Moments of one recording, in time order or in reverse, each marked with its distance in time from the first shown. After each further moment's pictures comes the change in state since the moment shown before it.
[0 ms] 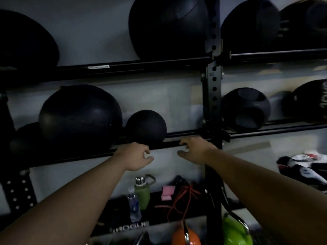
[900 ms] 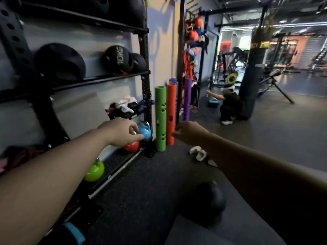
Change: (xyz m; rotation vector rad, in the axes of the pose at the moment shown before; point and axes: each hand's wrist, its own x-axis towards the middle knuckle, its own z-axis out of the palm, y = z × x) left_hand -0.267 0.430 0.002 -0.289 -0.250 0.873; right_hand -0.631 0.087 -0.128 -0.124 0.236 0.937
